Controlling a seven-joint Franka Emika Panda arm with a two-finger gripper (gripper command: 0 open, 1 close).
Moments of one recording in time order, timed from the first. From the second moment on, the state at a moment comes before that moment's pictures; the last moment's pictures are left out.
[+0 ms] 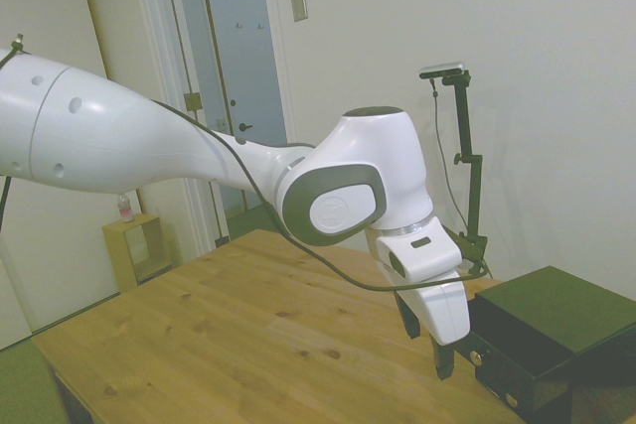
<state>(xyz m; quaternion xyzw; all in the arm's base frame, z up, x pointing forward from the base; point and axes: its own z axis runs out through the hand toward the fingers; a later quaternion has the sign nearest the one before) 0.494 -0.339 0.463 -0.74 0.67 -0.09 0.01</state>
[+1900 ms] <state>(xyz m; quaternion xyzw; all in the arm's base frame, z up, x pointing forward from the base) 0.521 -0.374 0.488 -0.72 0.69 -0.08 0.02</state>
